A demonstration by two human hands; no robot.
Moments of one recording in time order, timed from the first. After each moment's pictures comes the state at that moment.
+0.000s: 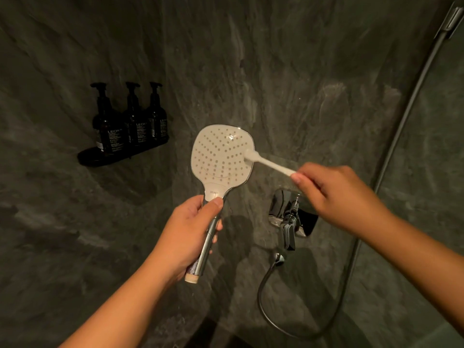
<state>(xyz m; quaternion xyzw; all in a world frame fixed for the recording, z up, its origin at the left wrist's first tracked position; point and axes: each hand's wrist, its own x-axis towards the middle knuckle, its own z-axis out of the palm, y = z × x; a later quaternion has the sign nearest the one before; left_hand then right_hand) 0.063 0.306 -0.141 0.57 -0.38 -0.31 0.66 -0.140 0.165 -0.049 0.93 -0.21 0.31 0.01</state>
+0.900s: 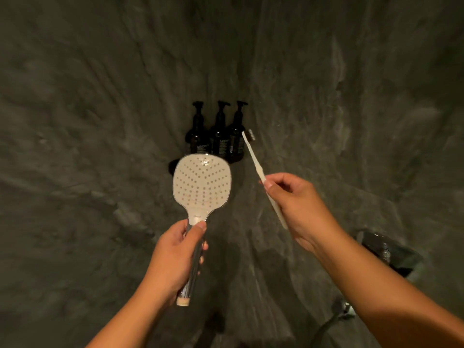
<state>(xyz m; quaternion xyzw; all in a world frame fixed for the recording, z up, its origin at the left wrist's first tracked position) 0.179 0.382 -0.170 0.65 -0.22 -0.18 0.71 0.080 0.201 -0.089 0.73 -0.18 0.35 -0.56</state>
